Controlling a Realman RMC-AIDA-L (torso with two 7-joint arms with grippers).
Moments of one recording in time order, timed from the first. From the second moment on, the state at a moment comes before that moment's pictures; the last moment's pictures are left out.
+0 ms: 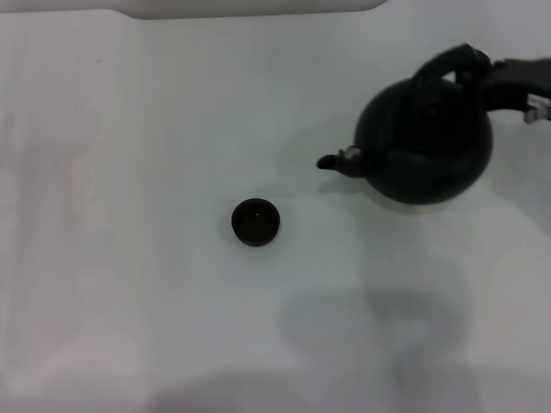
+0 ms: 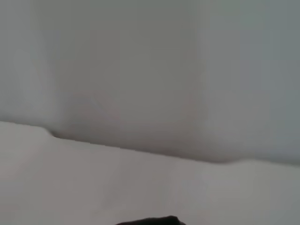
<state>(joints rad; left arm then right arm) -0.33 -2.07 -1.06 -0.10 -0.99 -1.35 2.68 -0.03 2.01 -1.70 -1.68 0.77 0.67 -0.42</state>
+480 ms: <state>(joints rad) -0.33 -2.07 -1.06 -0.11 -0.99 -1.35 2.68 0.10 2.02 -1.81 -1.70 0.62 0.68 -0.40</state>
